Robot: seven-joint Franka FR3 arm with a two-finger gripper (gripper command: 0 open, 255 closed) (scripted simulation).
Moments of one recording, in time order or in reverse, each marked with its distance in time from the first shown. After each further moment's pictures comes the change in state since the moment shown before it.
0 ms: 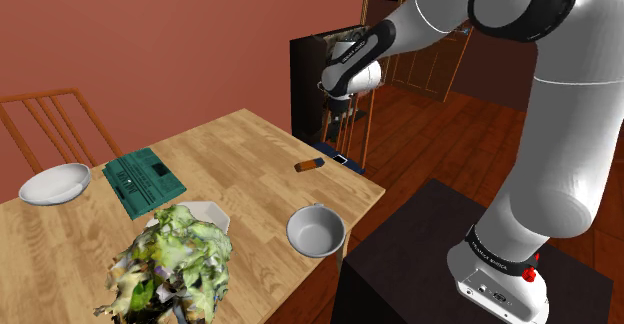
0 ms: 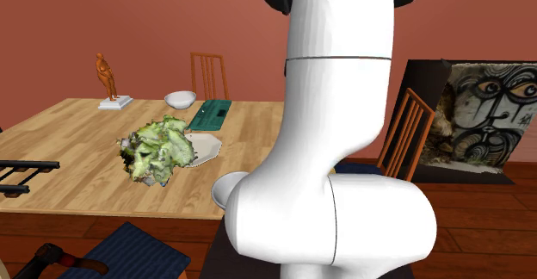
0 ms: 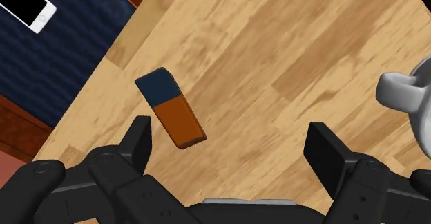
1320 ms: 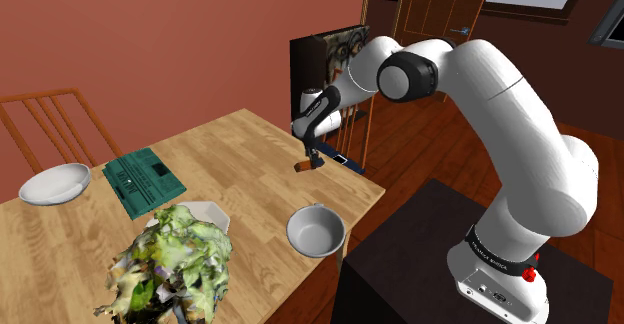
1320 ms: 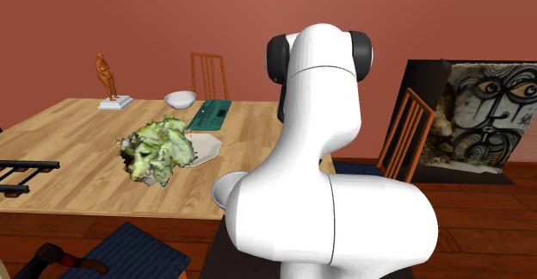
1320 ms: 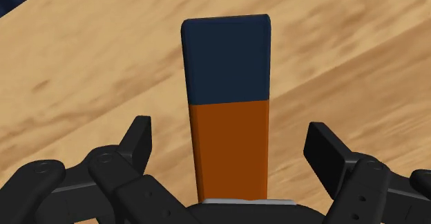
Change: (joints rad) arm -0.039 0.627 0.091 0.521 -0.050 0.087 -0.251
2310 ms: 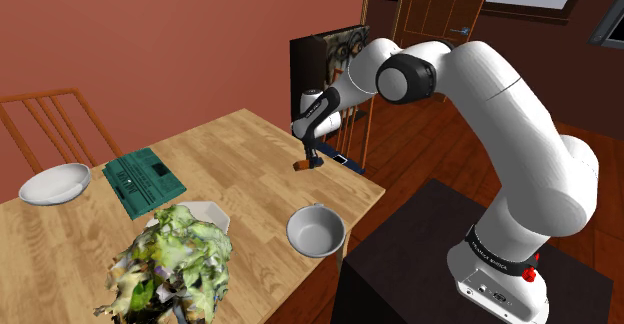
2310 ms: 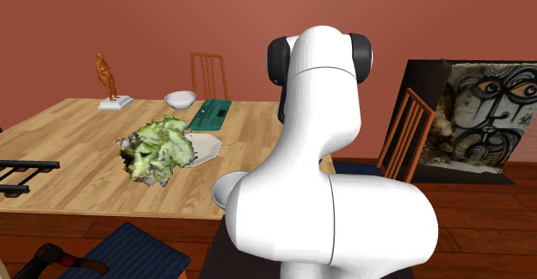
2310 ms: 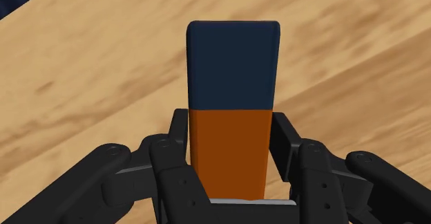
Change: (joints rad) arm -0.005 0.017 0.002 0.016 0.001 0.009 -0.005
